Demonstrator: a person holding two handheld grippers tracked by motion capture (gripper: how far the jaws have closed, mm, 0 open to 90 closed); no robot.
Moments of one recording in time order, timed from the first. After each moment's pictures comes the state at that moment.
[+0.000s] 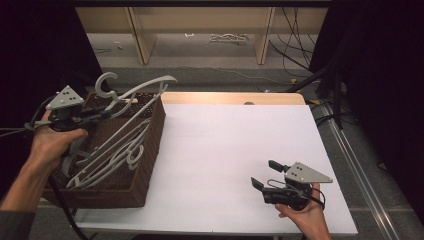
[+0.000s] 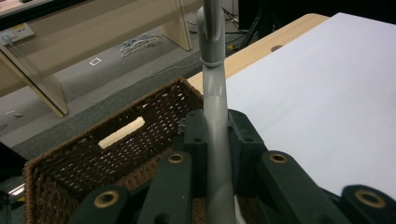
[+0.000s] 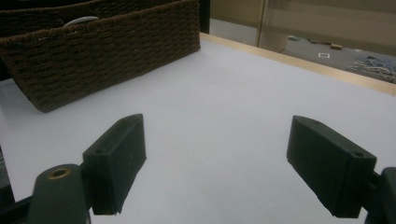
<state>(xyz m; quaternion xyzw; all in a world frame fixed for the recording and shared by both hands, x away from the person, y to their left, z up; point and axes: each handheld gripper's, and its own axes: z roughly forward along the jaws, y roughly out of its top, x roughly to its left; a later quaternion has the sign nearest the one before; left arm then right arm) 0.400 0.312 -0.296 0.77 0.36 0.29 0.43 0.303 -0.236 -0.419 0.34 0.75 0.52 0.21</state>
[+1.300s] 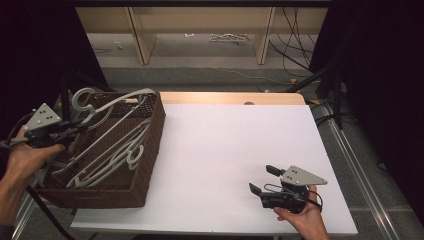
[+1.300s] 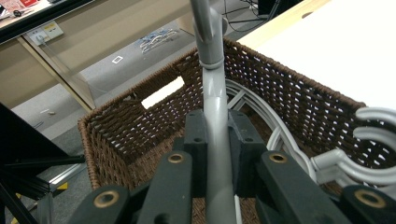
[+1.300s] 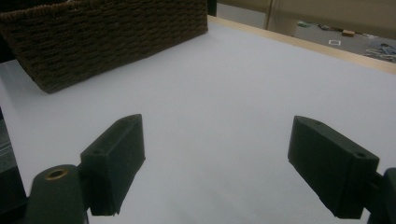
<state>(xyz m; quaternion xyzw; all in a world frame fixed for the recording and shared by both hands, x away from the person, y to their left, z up) 0.383 0.376 -0.336 0.78 0.35 0.33 0.40 0.302 -0.233 -0.430 0.33 0.77 0.51 0.20</state>
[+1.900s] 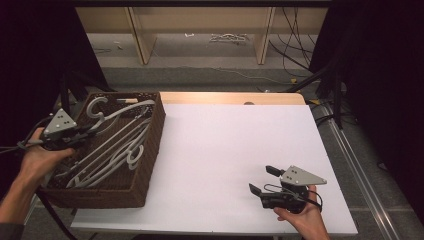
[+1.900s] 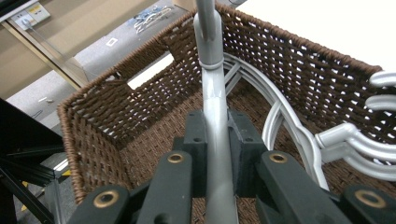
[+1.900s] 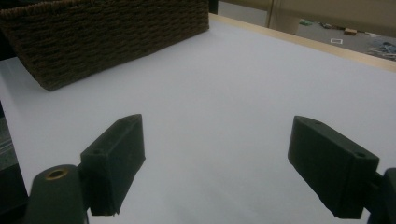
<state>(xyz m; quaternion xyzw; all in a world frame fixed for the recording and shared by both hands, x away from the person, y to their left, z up) 0.394 0.361 -0.357 0.81 0.34 0.32 0.34 0.302 -0.233 -0.431 0.33 0.78 0.50 0.19</state>
